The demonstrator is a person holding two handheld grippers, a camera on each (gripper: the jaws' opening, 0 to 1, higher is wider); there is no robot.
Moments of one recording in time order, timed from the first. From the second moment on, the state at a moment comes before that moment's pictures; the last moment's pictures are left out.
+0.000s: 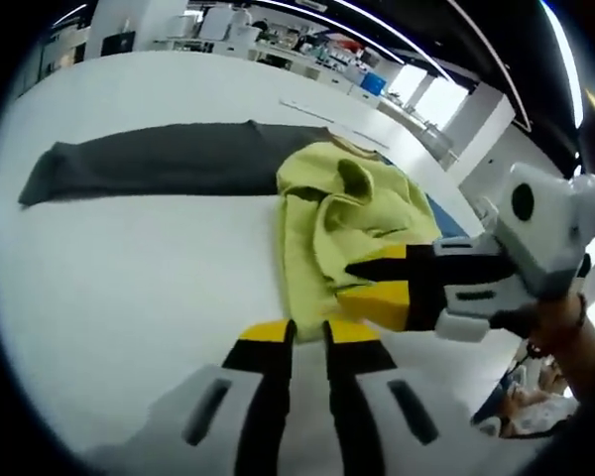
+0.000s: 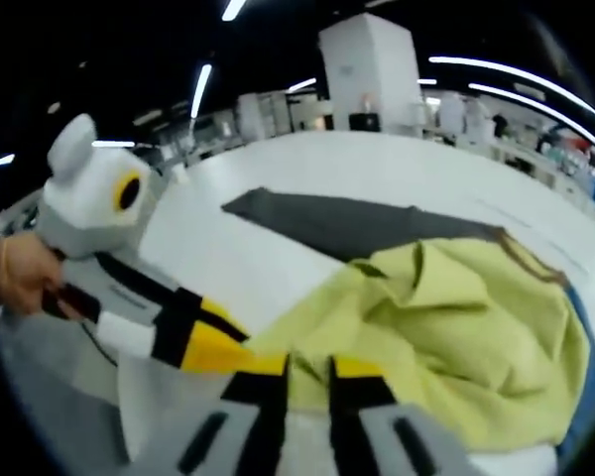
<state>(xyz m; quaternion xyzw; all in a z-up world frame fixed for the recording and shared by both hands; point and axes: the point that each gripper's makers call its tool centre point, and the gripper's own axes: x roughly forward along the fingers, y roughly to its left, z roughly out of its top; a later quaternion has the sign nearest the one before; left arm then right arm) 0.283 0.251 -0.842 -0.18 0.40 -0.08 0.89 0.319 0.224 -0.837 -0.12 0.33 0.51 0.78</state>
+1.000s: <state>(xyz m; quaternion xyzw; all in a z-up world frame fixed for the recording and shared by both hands) 0.282 0.271 -0.803 -0.10 0.36 -0.10 0.92 0.310 0.151 -0.775 -0.06 0.32 0.51 0.80</state>
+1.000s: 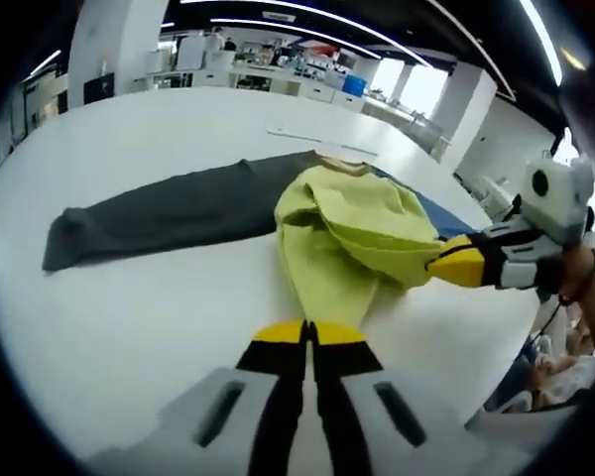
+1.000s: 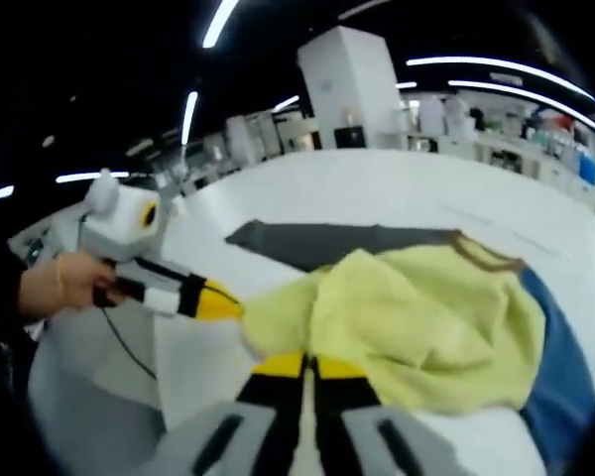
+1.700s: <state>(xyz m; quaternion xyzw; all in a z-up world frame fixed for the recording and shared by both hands) 0.267 0.288 -0.778 0.00 0.35 -0.14 0.93 0.283 0.069 -0.748 -0.02 0.31 0.49 0.81</state>
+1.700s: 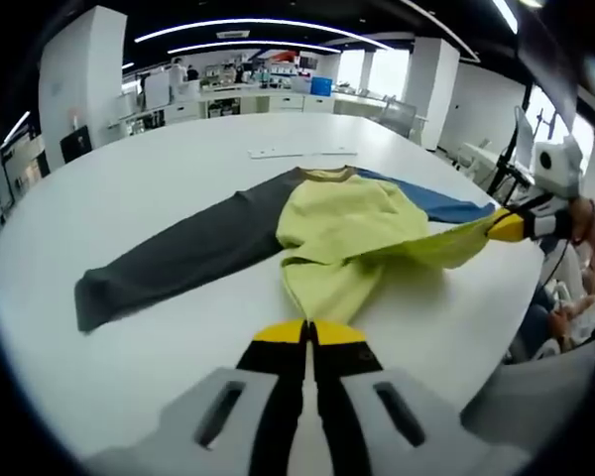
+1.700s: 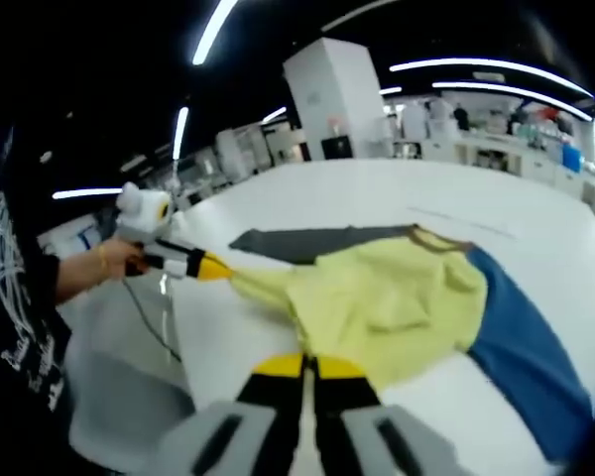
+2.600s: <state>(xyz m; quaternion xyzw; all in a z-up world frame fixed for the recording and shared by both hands) 0.217 0.301 -0.781 0.09 0.37 -0.18 0.91 0.270 -0.022 -0.774 -0.02 0.35 0.41 0.84</state>
